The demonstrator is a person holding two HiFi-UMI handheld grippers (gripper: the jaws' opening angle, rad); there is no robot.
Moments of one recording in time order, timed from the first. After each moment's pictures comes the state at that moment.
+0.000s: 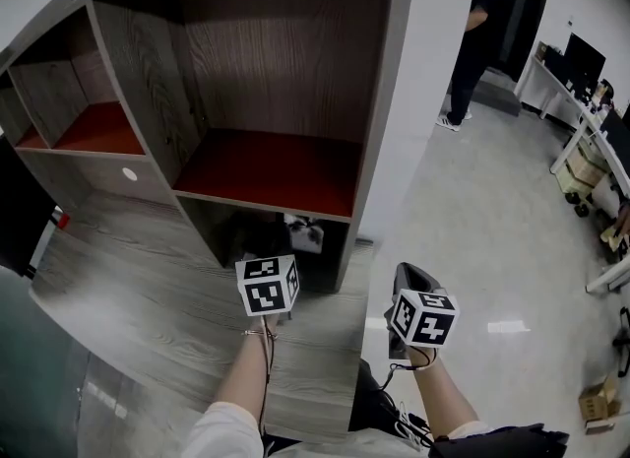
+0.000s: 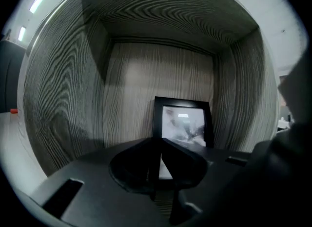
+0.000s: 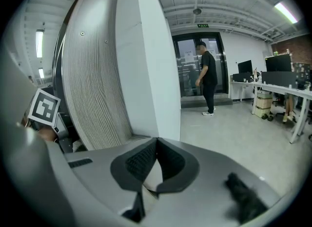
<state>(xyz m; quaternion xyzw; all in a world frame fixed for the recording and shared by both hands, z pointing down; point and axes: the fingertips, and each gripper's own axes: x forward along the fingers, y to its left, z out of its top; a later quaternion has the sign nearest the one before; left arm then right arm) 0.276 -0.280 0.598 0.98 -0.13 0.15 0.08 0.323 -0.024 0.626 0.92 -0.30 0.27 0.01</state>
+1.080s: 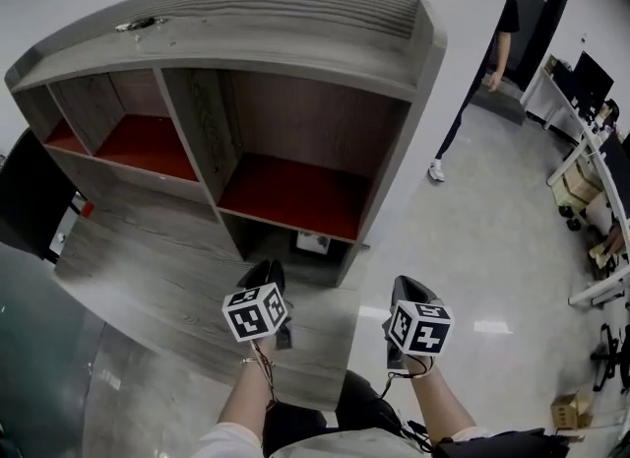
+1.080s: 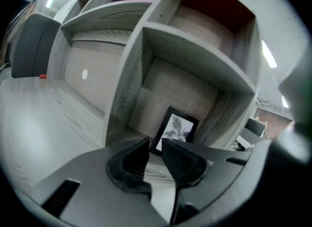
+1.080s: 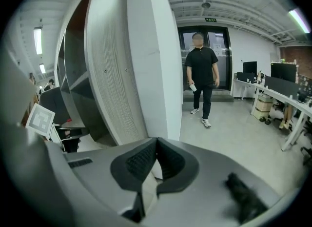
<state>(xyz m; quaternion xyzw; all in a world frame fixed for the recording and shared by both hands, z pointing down) 0.169 -0.273 0.566 0.93 -0.17 0.21 0.25 0.271 -0.016 0.530 0.89 -0.31 0.32 0.05</state>
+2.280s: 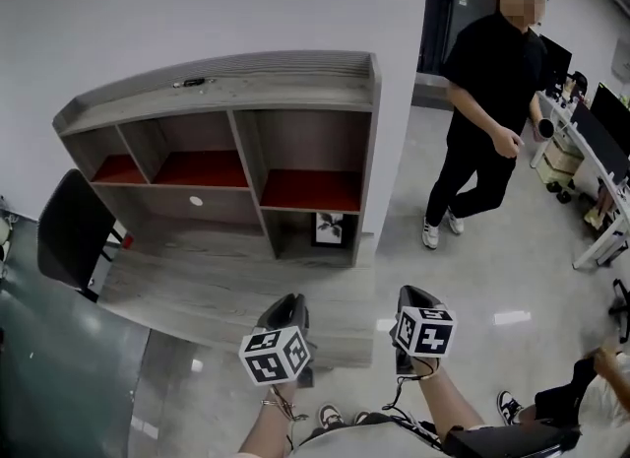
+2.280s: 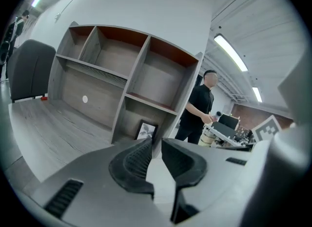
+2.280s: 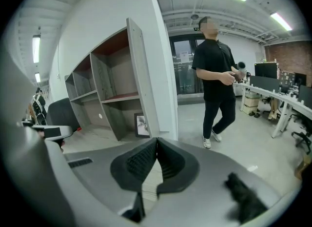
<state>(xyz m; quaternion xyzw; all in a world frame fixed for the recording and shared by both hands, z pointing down) -0.007 -0.187 0.415 0.96 -0.07 0.19 0.21 0.103 0.023 0.440 0.91 -0.26 0.31 0.01</state>
